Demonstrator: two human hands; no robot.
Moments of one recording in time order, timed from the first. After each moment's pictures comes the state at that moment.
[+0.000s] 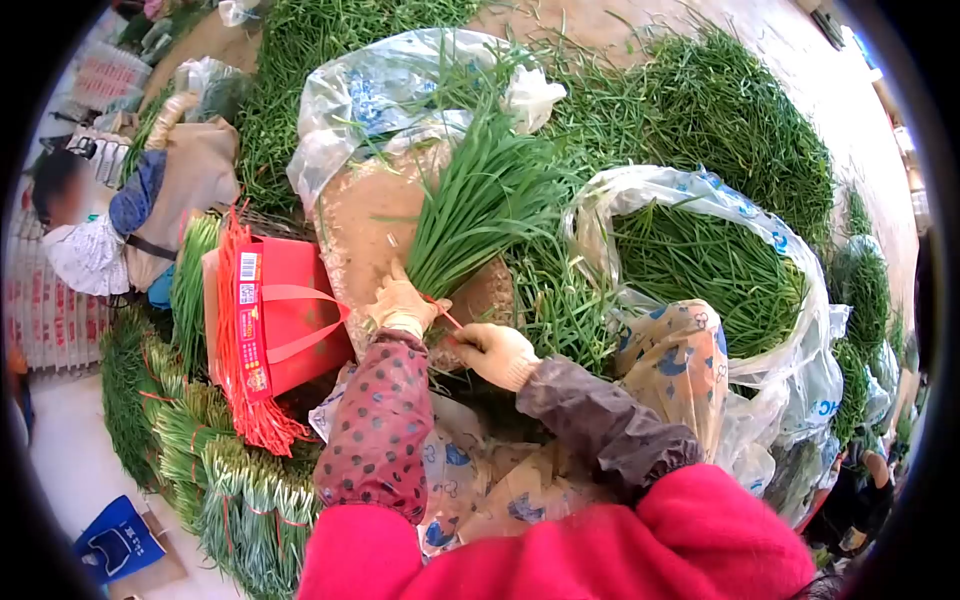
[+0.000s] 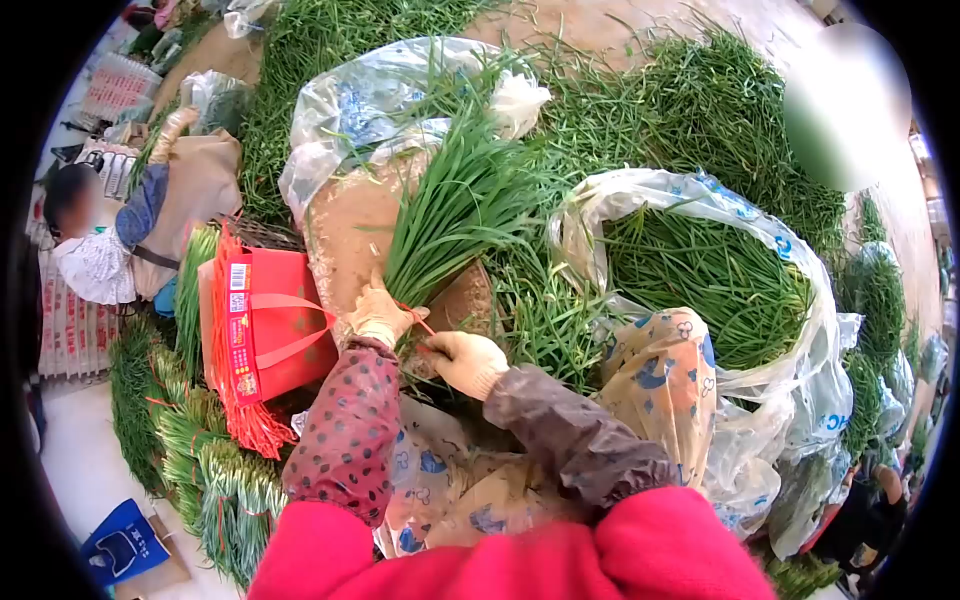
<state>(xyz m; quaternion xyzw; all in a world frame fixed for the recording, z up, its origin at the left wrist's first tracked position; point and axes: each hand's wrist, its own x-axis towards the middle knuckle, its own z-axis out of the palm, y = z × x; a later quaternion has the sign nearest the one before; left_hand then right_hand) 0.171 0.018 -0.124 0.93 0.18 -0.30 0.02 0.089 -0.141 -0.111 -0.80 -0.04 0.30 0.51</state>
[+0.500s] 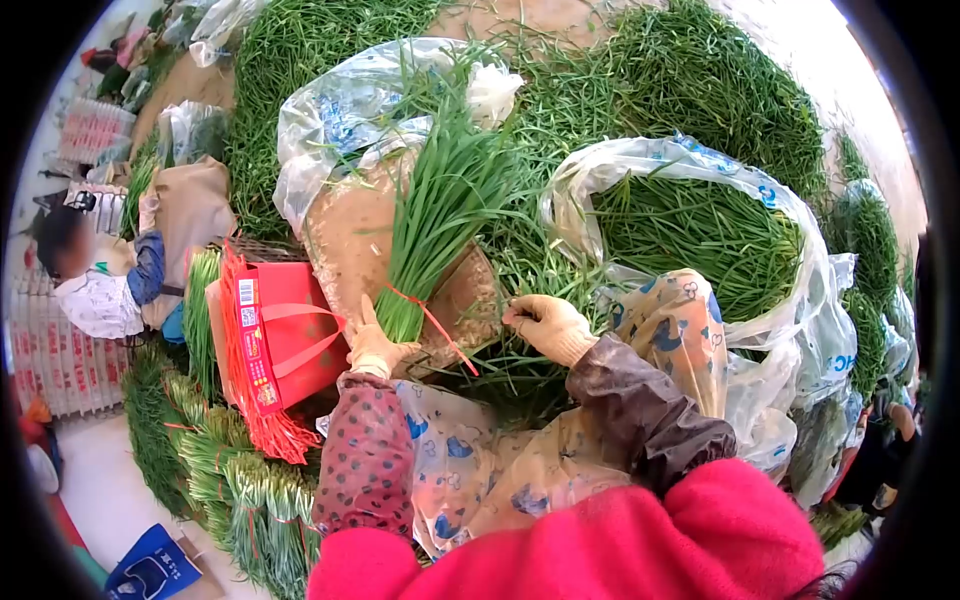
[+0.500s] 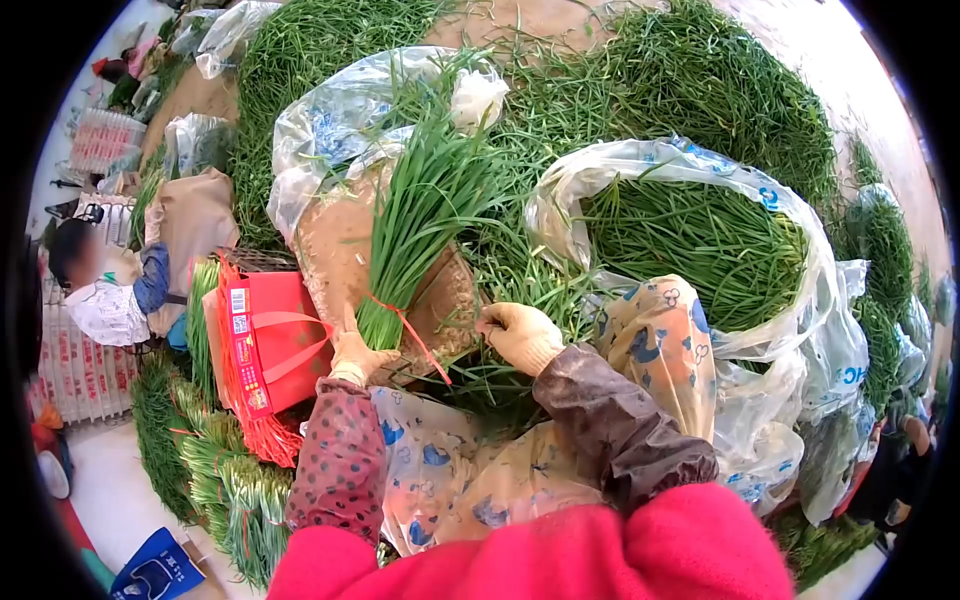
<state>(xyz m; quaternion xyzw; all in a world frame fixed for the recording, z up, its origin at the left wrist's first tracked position) 0.119 0.078 -0.138 0.94 0.15 -0.30 0.08 0.083 -0.226 -0.100 -0.80 0.10 0.31 0.51</state>
